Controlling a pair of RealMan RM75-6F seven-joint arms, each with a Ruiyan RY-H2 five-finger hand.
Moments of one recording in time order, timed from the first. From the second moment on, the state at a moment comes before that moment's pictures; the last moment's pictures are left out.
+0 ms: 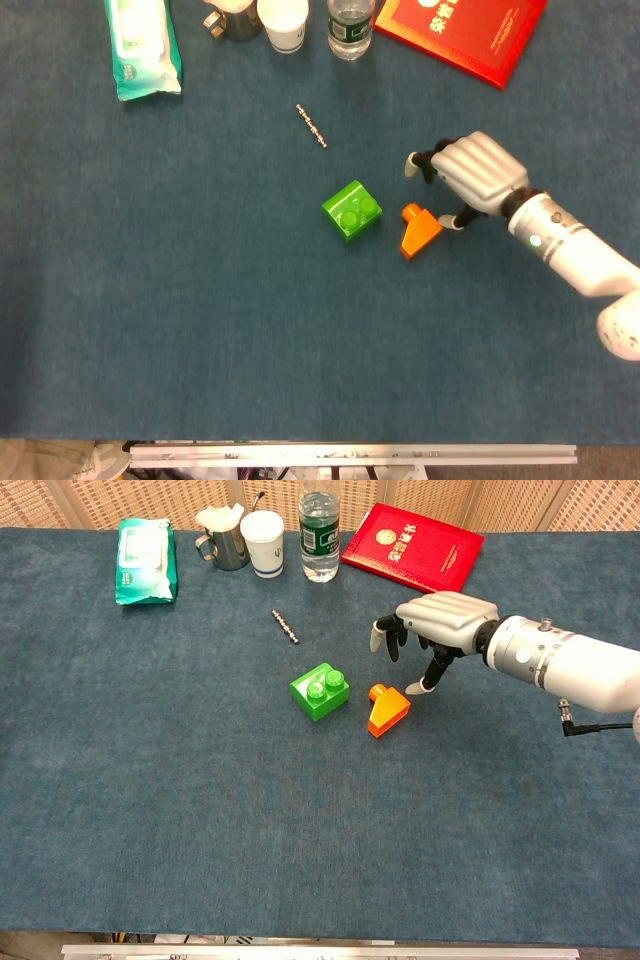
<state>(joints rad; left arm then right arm) -0.04 -1.12 -0.02 -1.62 1.47 1.52 0.11 0.79 -1.50 0.15 -1.40 -1.25 0.66 -0.19</state>
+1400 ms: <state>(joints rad) -0.02 -1.12 -0.02 -1.62 1.48 1.53 0.10 0.80 -1.45 0.04 -1.49 -1.26 0.71 -0.21</state>
